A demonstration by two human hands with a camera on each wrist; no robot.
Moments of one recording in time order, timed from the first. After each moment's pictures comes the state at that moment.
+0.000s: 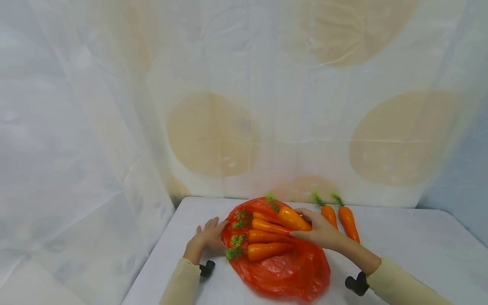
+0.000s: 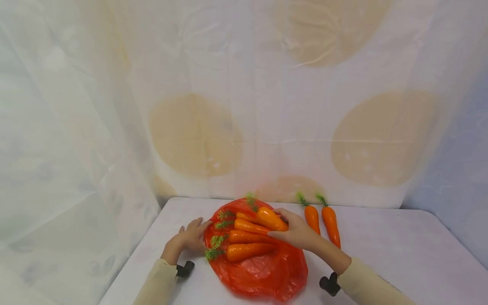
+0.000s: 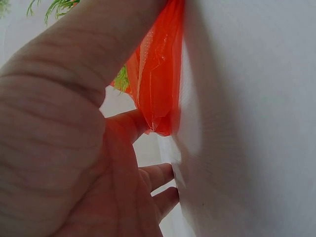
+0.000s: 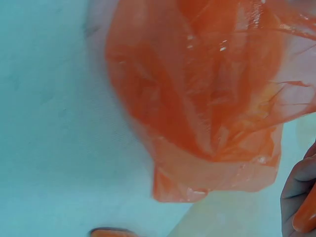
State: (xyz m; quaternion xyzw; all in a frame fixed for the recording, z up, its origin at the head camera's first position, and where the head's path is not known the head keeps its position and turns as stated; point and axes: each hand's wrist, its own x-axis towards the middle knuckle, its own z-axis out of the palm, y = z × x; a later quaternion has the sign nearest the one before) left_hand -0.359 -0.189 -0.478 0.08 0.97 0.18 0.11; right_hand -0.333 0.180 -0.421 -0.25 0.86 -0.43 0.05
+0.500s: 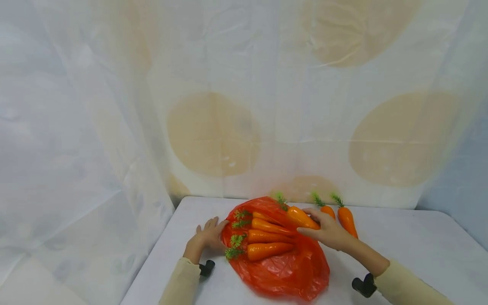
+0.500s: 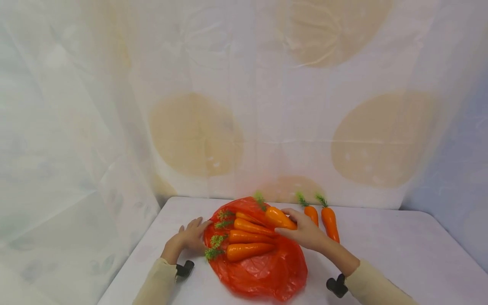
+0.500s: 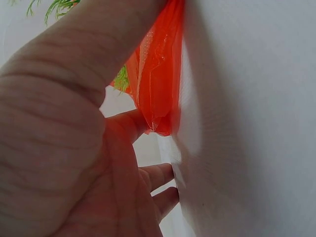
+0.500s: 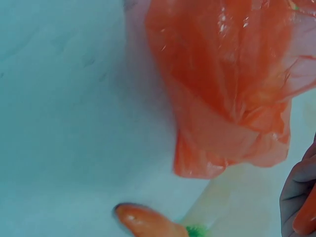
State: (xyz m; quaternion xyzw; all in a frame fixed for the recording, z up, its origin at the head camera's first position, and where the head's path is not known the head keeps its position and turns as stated) left_hand -0.359 -0.190 -0.479 0.08 0.97 0.18 0.12; right_hand -0.330 0.199 -0.420 -0.25 0.86 -0.45 0.03
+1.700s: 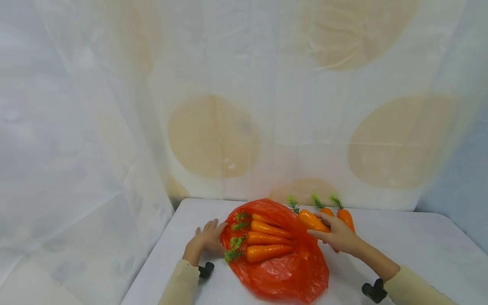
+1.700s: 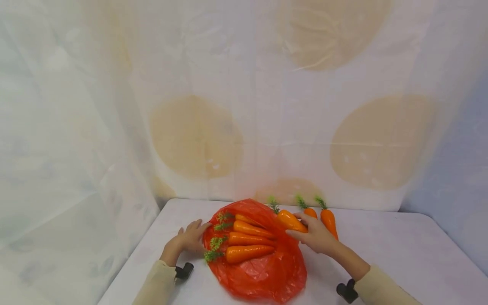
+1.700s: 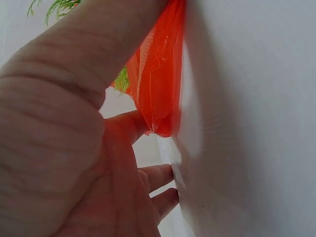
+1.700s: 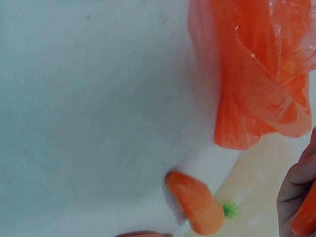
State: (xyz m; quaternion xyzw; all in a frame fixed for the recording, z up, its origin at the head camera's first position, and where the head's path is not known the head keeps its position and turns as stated) left_hand -0.359 -0.190 -0.481 0.07 0.97 0.18 0.12; right_hand -0.331 0.224 -0.428 -0.15 0.90 -0.42 0.04
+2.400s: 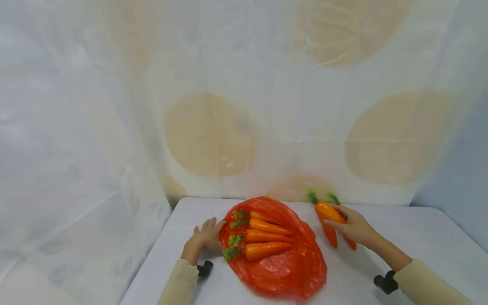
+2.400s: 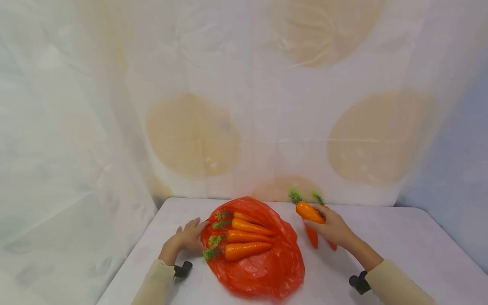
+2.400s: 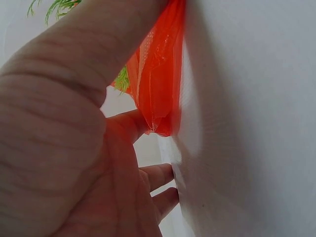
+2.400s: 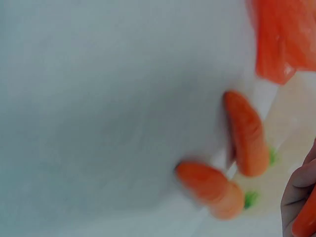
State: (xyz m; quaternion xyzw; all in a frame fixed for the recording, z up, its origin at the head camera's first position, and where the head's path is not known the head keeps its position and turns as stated) left_hand -0.362 -0.193 -0.485 0.08 0.97 0.18 0.12; right_hand -0.344 0.272 -0.432 -0.11 0.93 -0.36 -0.01
